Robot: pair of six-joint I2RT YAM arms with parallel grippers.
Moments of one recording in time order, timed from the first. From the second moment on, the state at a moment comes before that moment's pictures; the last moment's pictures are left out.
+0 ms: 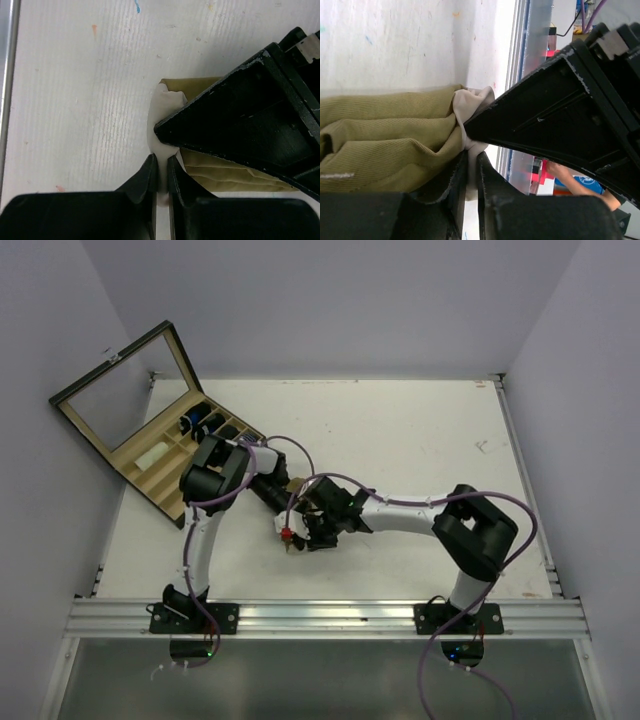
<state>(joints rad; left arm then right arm) -0.43 2.33 1.37 -1.25 1.13 0.88 0.97 1.76 1.00 -0.28 -0.42 -0.70</state>
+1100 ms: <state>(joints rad) -0.41 0.95 0.56 -0.50 0.67 0.92 0.71 2.35 1.53 -0.75 -1.21 -0.37</state>
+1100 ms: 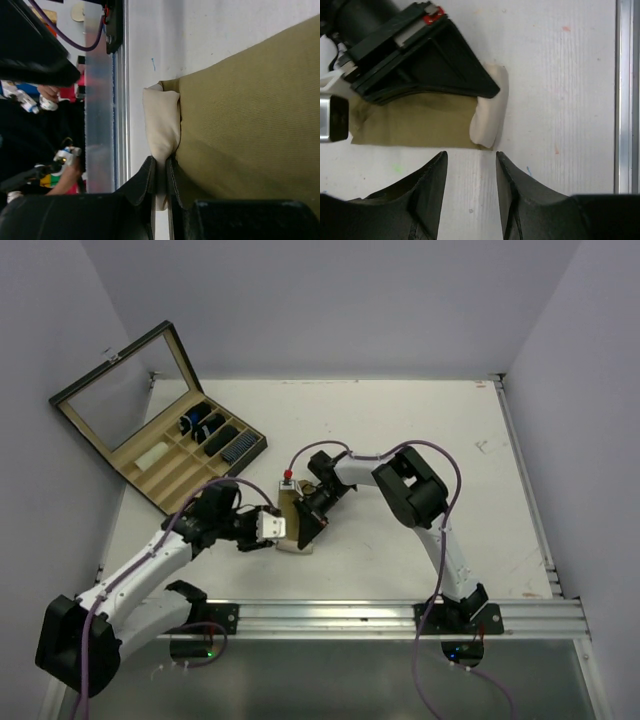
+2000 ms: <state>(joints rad) -0.78 1.27 0.49 -0.20 0.32 0.95 0.70 2.42 1.62 -0.85 -1.22 -0.25</state>
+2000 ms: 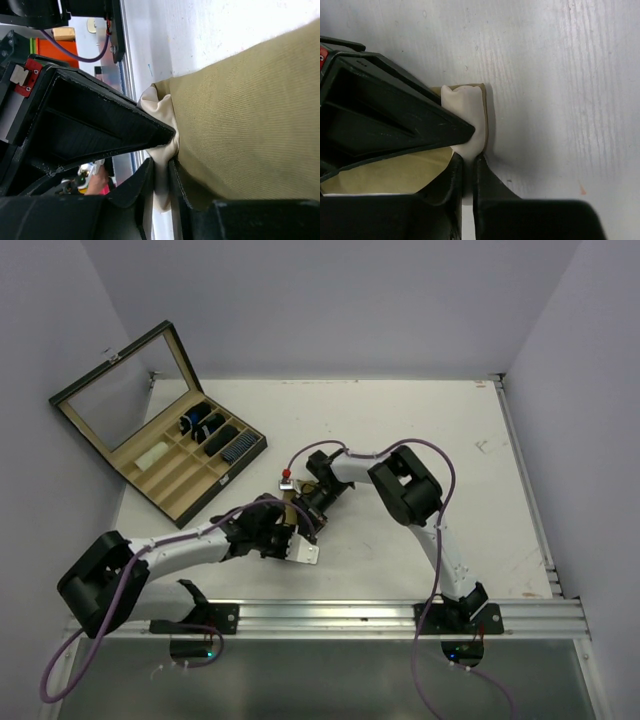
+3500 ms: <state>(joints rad) -0.44 2.26 1.30 -1.18 1.10 0.87 0.83 1.56 1.12 -0.63 -0.57 -0.72</state>
